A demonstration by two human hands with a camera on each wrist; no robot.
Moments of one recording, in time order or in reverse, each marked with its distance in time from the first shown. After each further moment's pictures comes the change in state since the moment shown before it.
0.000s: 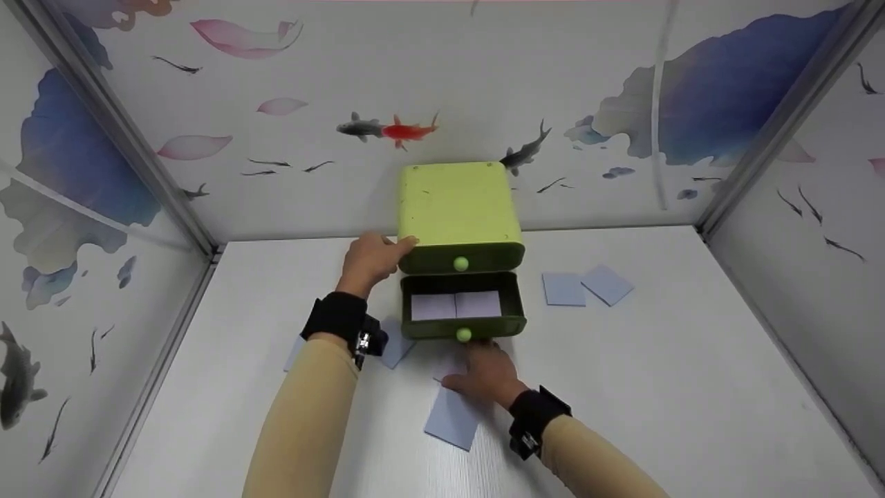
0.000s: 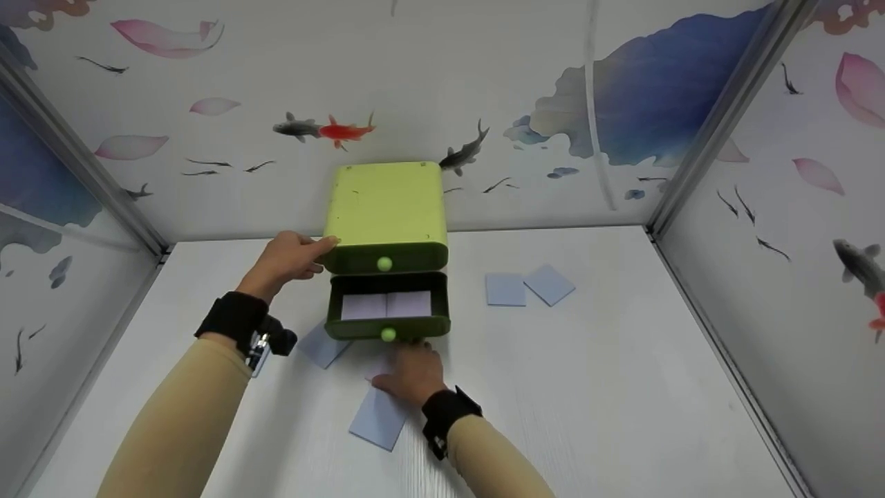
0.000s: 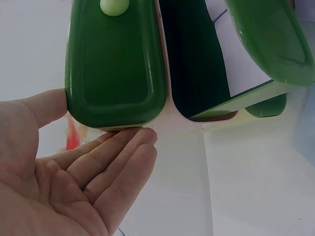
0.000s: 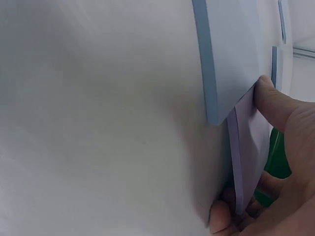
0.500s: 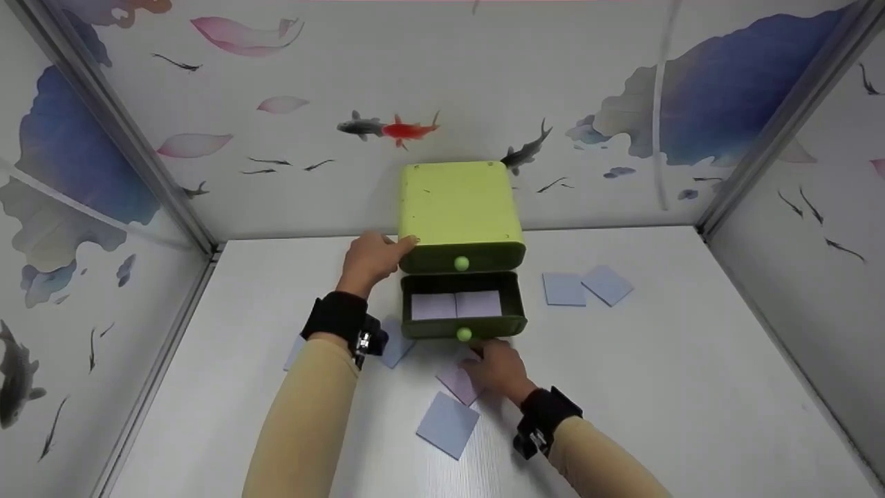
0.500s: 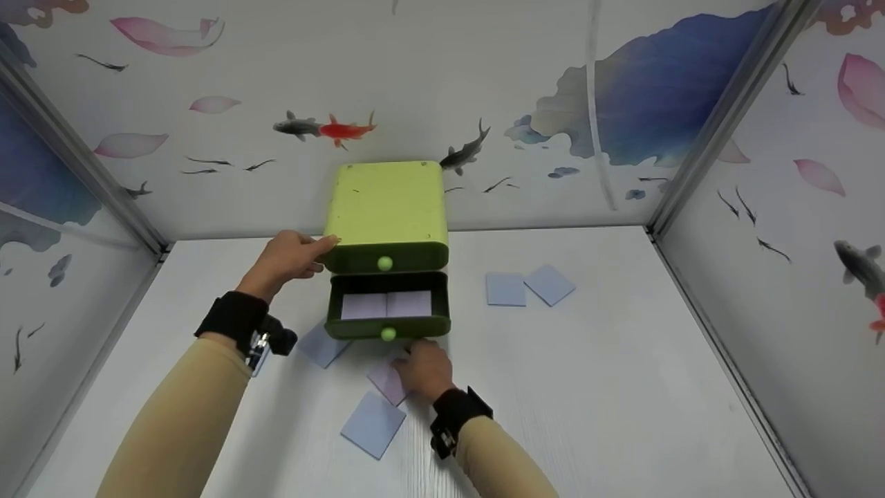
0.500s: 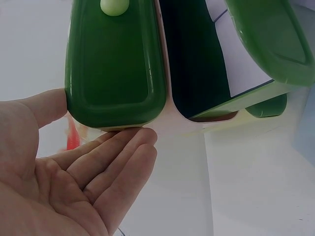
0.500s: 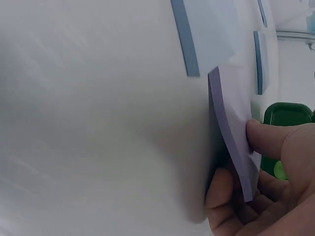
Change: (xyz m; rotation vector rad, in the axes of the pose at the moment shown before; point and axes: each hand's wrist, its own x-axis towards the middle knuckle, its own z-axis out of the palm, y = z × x) left_hand 0.001 0.000 -0.001 -0.037 -0.024 -0.008; right_hand 0.002 0.016 -0.006 0.207 0.104 0.079
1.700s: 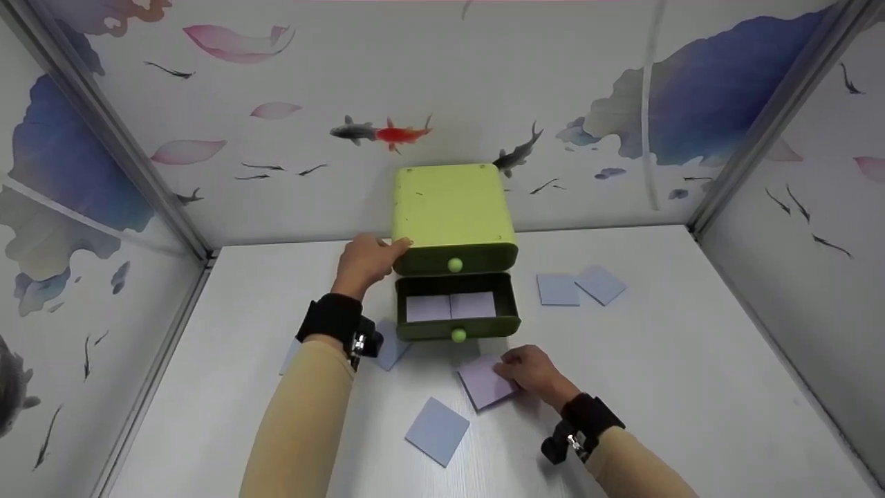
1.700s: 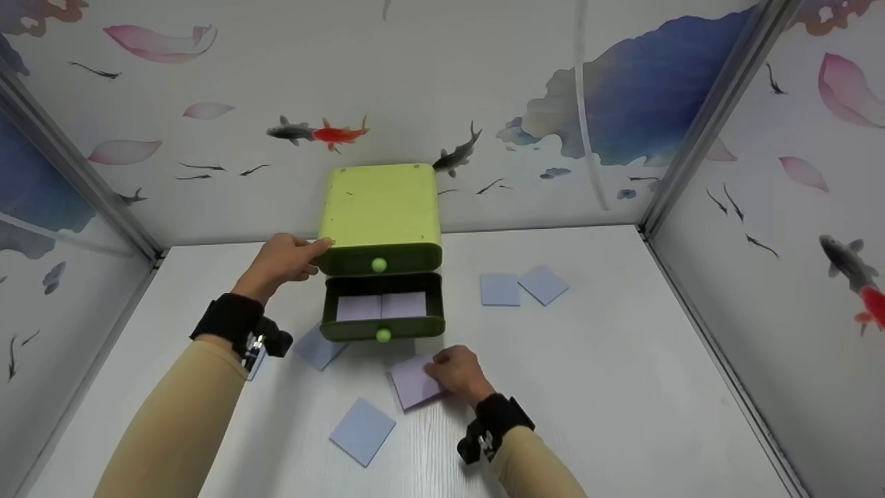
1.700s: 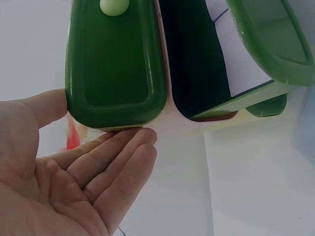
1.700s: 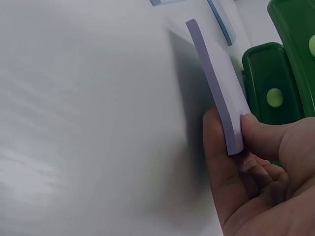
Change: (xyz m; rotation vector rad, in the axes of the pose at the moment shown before) left_hand -0.001 0.002 -0.001 0.038 0.002 0.014; right_hand -0.017 0.042 -0.039 0.319 -0.120 0.254
